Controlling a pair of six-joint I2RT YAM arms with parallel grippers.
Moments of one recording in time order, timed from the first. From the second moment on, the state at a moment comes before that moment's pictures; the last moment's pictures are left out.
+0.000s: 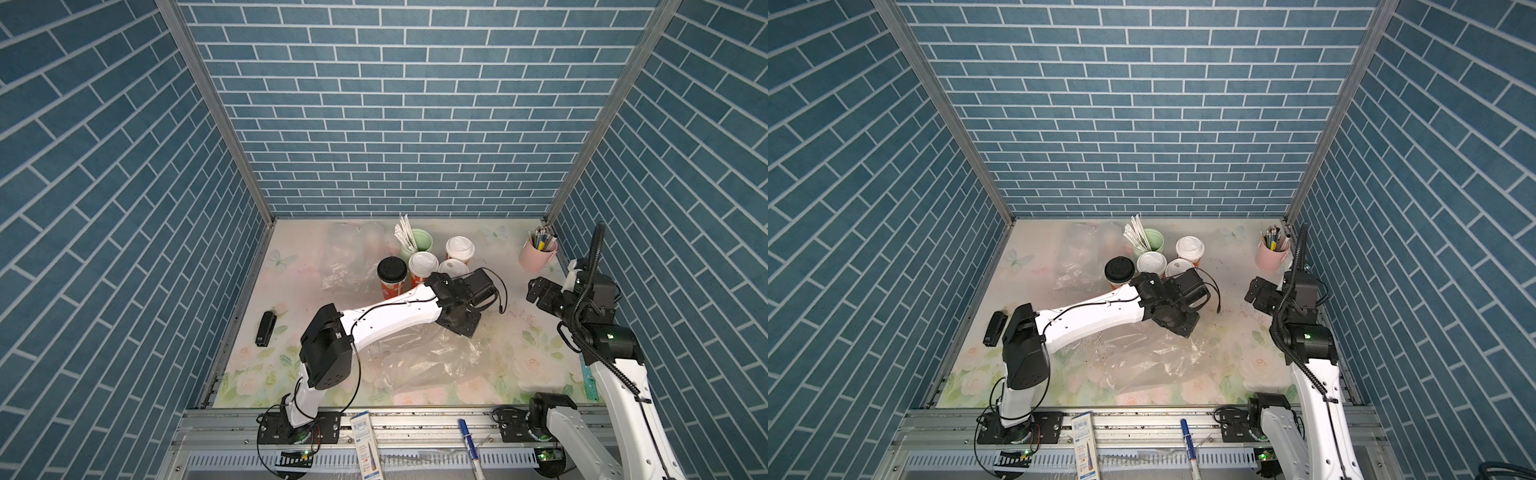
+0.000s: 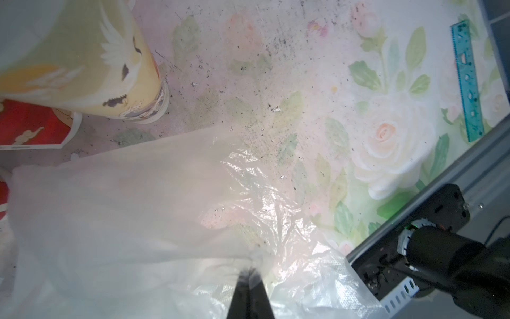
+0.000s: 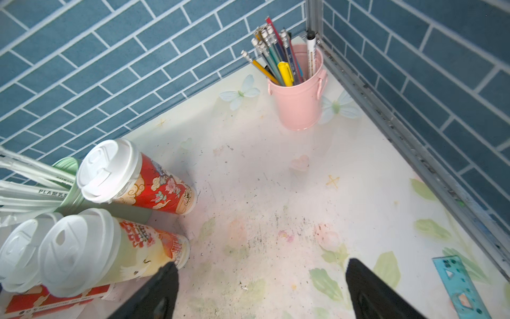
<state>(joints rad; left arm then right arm) -1.12 1.97 1.83 -1.03 0.00 -0.50 -0.01 0.78 0.86 -0.71 -0.04 0.39</state>
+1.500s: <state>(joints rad) -0.72 1.54 1.31 -0.79 0.58 -0.10 0.55 1.59 1.61 -1.06 0.05 0.22</state>
